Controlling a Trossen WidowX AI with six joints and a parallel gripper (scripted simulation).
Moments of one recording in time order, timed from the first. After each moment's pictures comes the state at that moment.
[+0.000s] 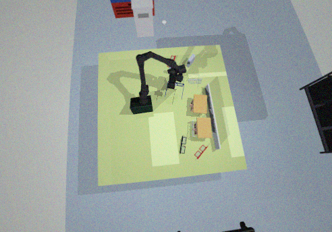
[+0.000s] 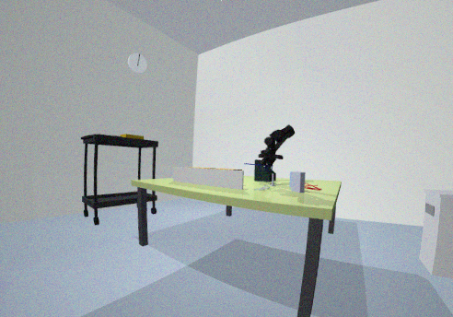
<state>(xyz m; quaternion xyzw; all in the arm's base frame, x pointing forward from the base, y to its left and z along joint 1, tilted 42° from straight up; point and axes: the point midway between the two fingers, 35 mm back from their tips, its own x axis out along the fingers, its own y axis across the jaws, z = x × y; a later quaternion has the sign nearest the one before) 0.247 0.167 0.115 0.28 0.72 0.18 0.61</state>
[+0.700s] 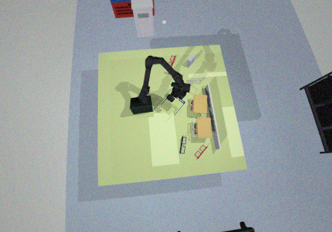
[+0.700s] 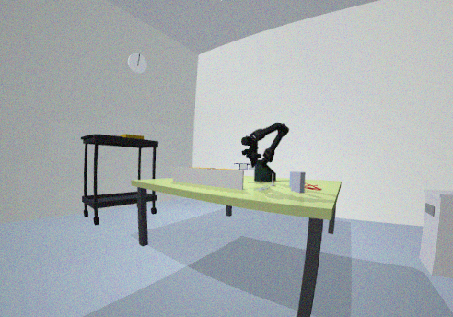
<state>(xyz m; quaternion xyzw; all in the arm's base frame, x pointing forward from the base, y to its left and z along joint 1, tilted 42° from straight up) 0.272 0.070 0.031 0.42 0.75 0.00 0.51</state>
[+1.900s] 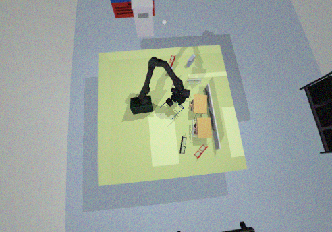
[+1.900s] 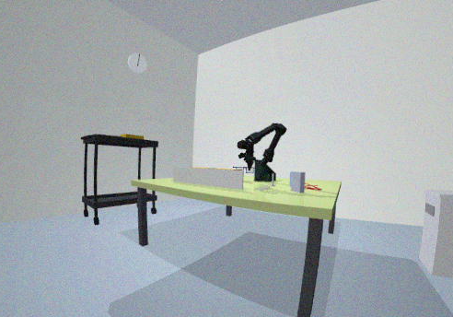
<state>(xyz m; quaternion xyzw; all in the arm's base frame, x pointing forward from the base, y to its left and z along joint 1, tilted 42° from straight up) 0.270 0.063 -0.008 0.46 0.74 -0.04 0.48</state>
